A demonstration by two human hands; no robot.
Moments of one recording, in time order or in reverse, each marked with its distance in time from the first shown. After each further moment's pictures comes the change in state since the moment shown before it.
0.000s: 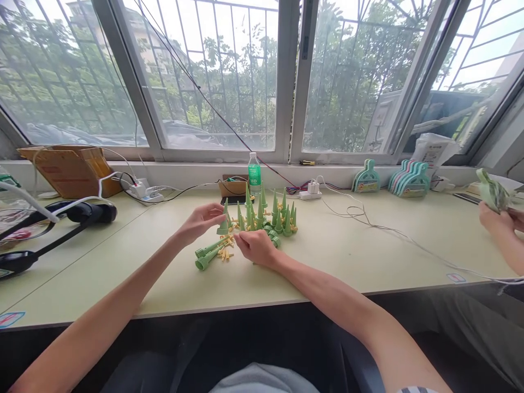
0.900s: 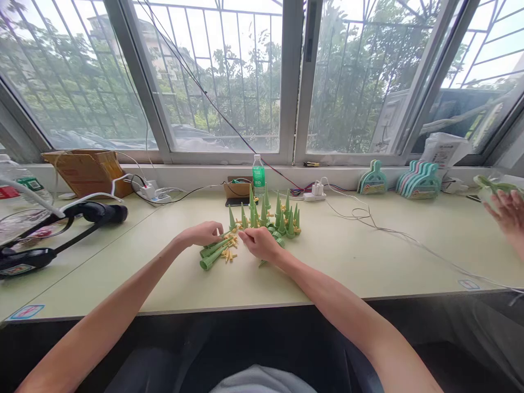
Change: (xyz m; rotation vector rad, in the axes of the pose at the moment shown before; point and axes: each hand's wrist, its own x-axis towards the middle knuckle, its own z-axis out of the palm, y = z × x) left_hand 0.005 -0.014 -0.013 0.952 -0.379 -0.506; right_hand 0.008 0.002 -0.008 0.320 -0.102 0.192
